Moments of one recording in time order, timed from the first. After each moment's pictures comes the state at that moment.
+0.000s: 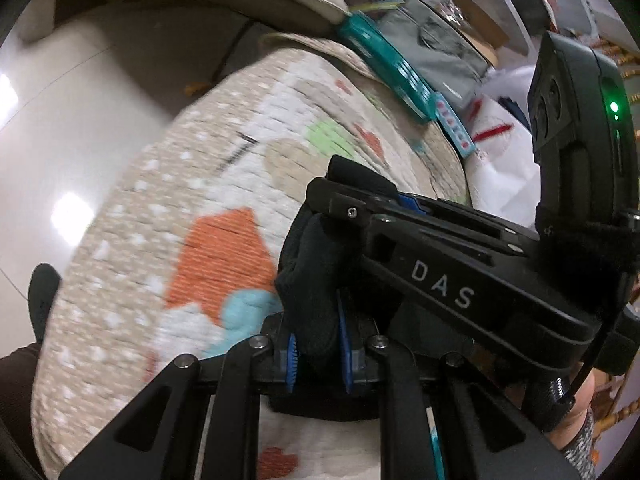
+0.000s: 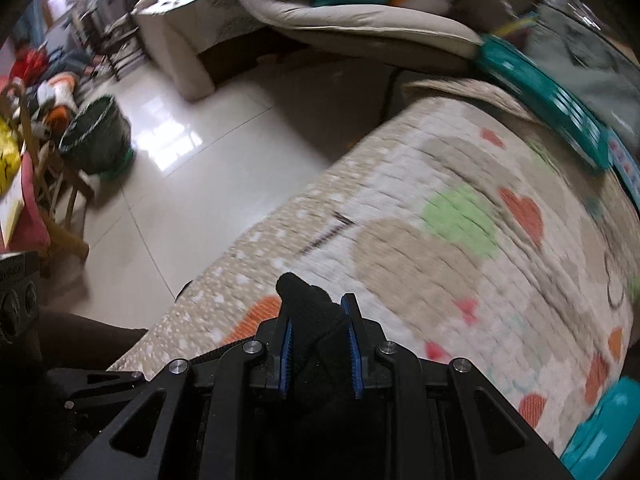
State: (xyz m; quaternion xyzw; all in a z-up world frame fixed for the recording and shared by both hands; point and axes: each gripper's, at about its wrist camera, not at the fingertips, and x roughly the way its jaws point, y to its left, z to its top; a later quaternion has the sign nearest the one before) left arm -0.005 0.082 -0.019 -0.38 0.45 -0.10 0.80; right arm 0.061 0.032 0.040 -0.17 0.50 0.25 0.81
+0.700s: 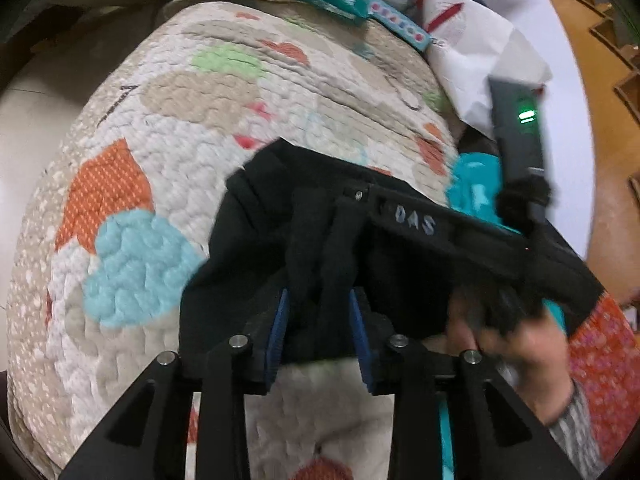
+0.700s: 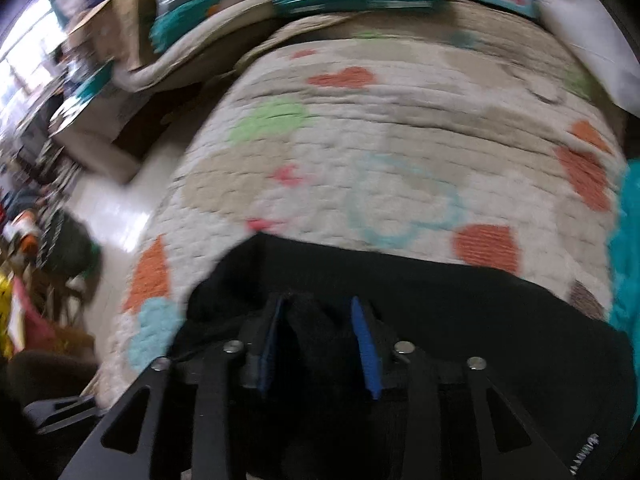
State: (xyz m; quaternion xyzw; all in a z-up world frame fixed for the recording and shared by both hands) left arm -0.034 -0.035 -0.007 -0.24 0.51 -0.17 0.81; right arm 0.039 -0.149 -0.009 0.03 0.51 0.10 0.85
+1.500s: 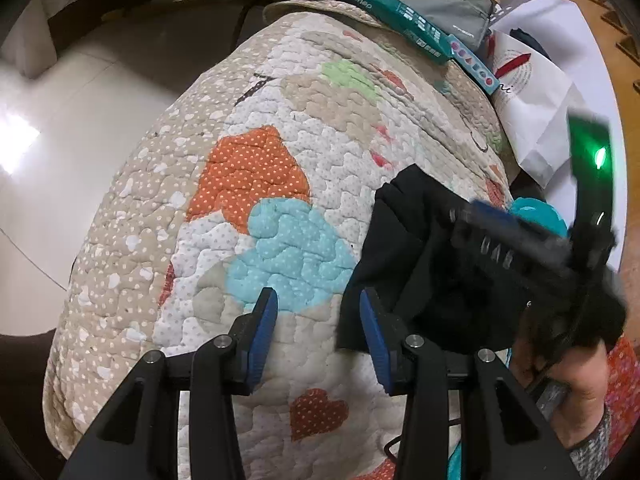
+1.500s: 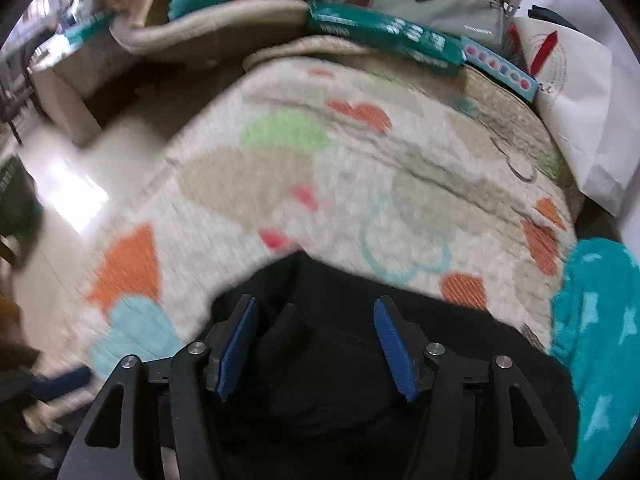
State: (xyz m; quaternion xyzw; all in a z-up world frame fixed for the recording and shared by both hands) left arm -0.049 0.045 -0.041 -0.28 0.51 -0.06 0.81; right arm 0.033 -0.078 0.002 -0.13 0.48 0.03 0.87
